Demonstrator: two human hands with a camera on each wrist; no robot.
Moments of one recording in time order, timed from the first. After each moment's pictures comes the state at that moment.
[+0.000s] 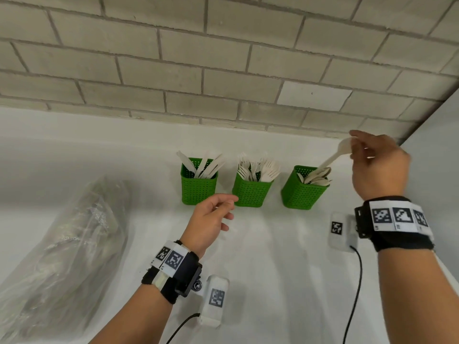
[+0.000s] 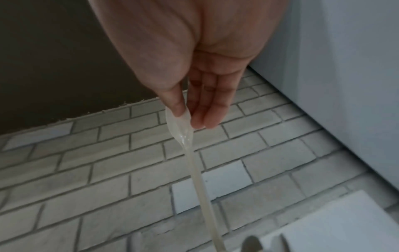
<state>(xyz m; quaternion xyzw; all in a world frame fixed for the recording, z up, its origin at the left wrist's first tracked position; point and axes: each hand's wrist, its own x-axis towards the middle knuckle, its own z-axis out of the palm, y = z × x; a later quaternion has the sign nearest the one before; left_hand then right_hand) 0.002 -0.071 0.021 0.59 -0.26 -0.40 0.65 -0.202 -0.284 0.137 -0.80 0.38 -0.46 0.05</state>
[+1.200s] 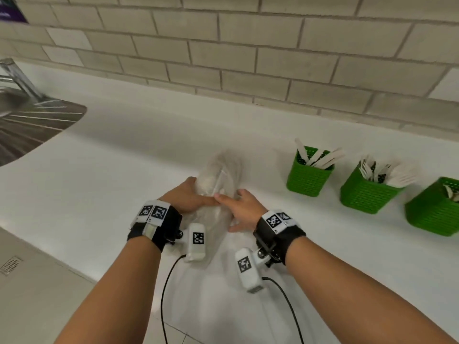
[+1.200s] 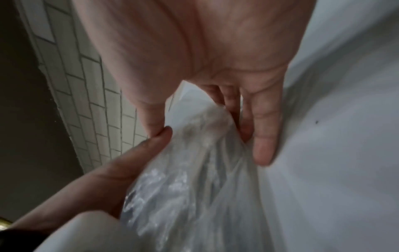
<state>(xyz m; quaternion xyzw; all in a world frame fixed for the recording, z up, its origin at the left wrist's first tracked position) 0.162 0.131 0.030 0.87 -0.17 -0.34 0.33 0.061 -0.012 0.001 -0.62 0.31 0.11 0.71</state>
